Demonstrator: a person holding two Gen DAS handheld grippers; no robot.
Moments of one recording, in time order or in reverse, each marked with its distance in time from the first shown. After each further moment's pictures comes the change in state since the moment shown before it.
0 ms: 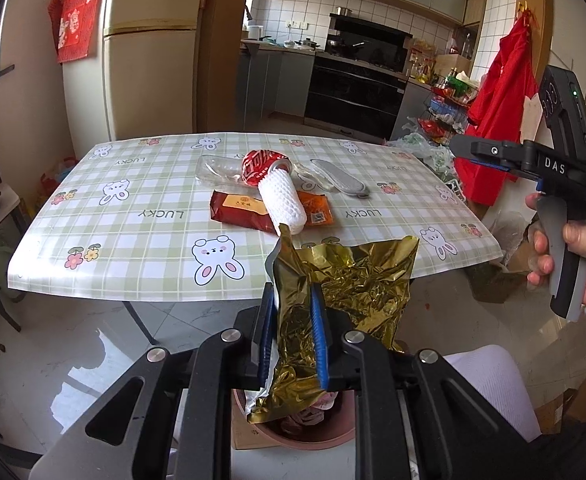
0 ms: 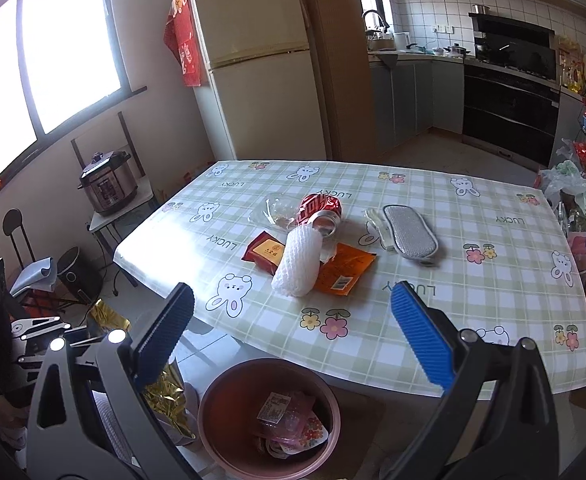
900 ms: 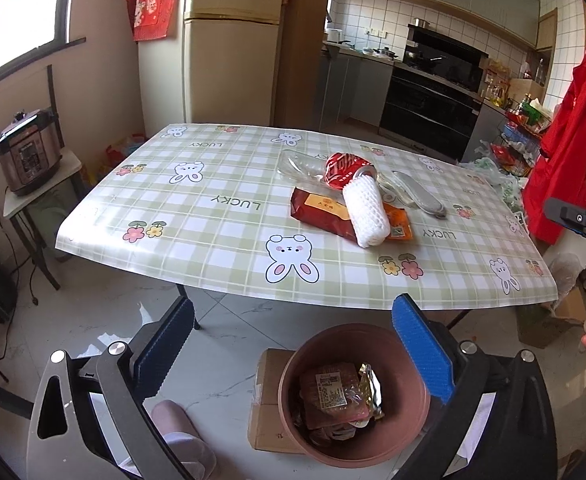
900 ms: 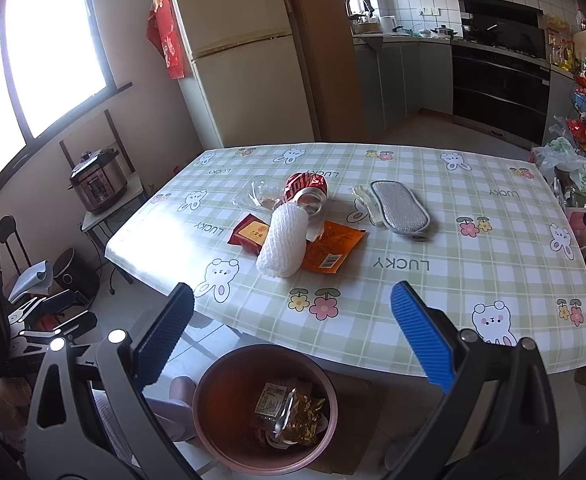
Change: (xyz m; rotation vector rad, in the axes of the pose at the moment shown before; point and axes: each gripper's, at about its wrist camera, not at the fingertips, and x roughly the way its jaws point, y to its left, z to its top) left arm 0.012 0.042 0.000 -0.170 -0.020 0.249; right arm 0.015 -0.013 -0.019 0.046 0.044 -0.015
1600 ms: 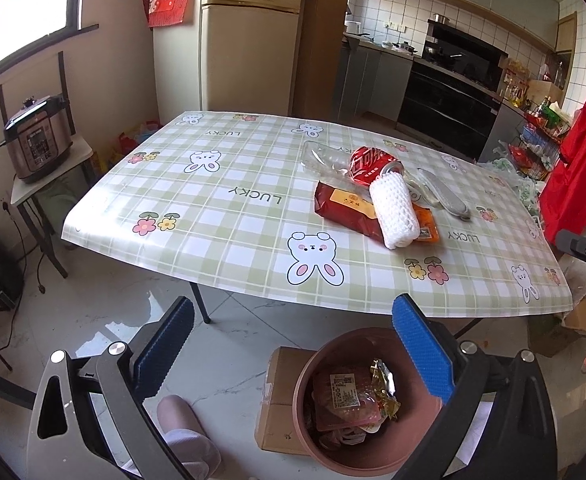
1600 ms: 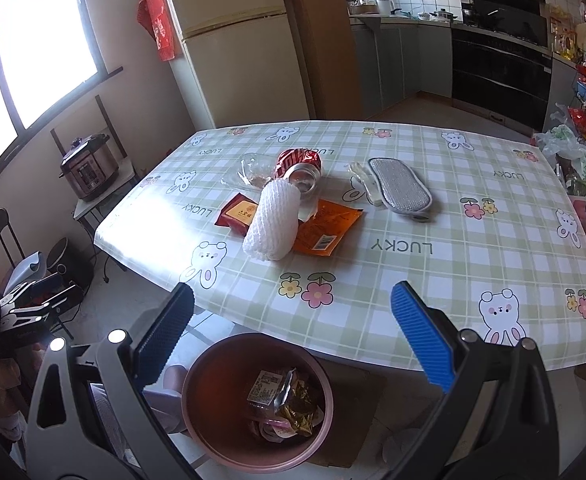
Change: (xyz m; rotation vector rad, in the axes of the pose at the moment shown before) left arm 0.026 0.014 0.009 -0.026 0.031 0.038; right arm 0.037 -0.013 -0.009 -0.001 0.066 -0.022
